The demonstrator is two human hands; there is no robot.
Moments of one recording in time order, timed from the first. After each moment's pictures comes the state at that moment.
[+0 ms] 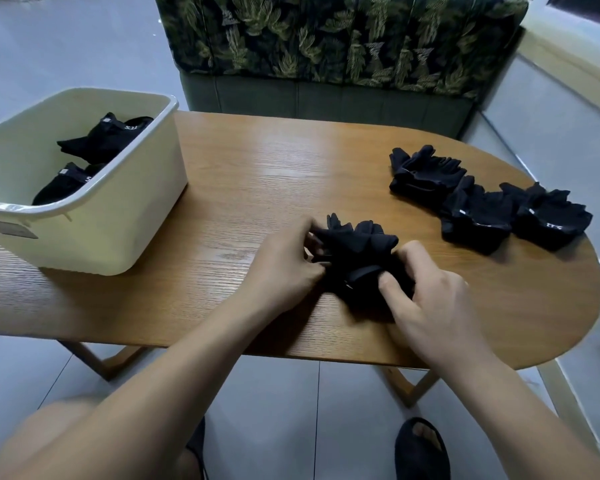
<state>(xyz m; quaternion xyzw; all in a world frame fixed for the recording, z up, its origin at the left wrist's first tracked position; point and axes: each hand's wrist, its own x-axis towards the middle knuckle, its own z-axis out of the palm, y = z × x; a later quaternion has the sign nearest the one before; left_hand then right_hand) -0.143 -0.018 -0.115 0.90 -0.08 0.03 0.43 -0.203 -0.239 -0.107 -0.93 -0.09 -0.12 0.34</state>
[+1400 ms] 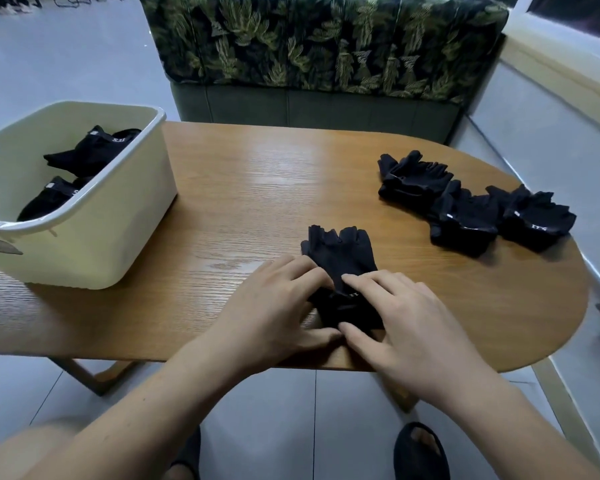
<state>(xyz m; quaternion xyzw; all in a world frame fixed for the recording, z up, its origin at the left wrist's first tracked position) -0.186 -0.007 -0.112 0.92 -0.31 0.12 0.21 -0.219 -0.233 -0.100 -0.97 -0.18 -0.04 0.13</state>
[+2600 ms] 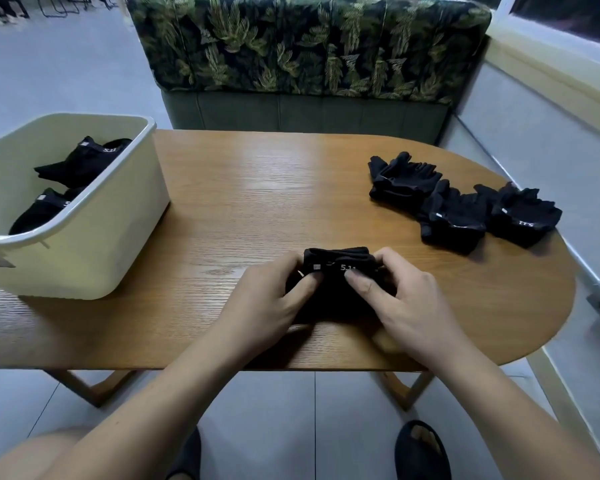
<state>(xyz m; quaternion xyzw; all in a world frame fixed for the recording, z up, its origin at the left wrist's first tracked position) -0.173 -0.010 -0.118 0.90 -0.13 0.02 0.42 -0.197 -0.240 -0.104 -0.87 -0.09 -0.05 0.48</state>
